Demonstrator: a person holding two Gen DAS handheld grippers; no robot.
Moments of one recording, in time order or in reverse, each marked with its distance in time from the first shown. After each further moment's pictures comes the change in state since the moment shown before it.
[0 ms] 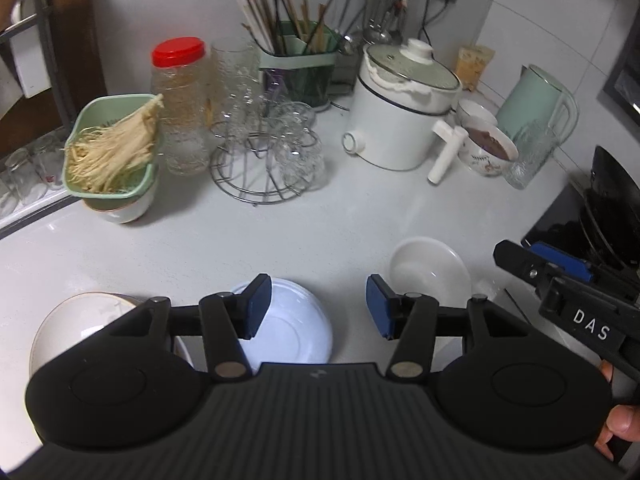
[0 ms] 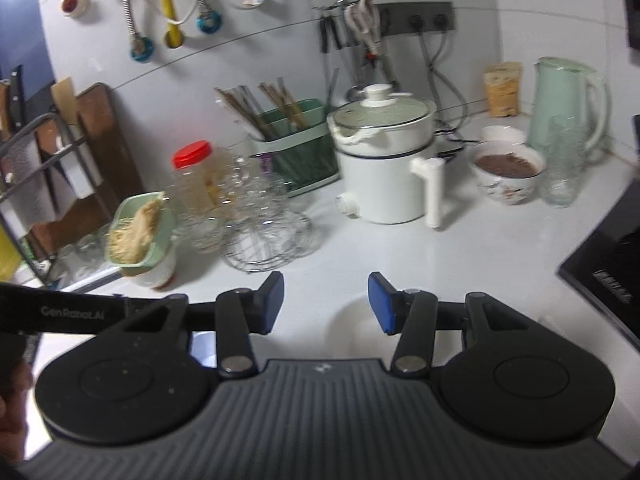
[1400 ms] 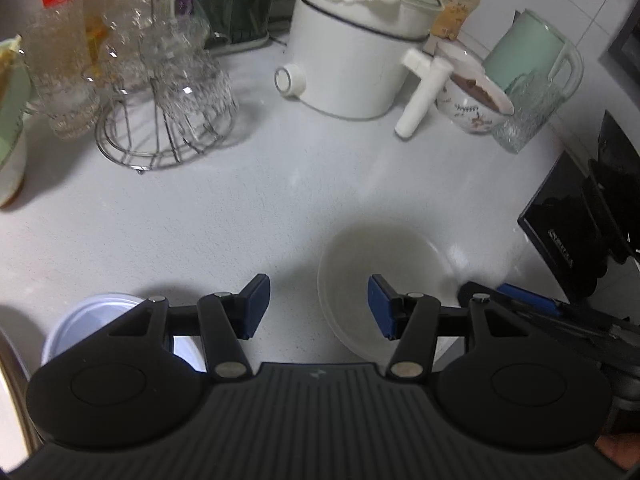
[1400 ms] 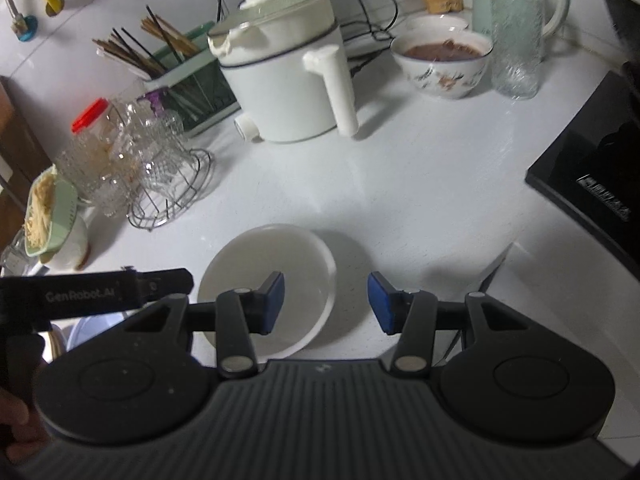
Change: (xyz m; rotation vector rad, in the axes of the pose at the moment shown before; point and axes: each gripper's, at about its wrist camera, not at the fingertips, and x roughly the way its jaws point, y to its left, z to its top) left arm 0.155 -0.060 0.007 0.003 0.133 -0.103; right arm 0.091 -0.094 -0.028 0.169 0.245 -0.069
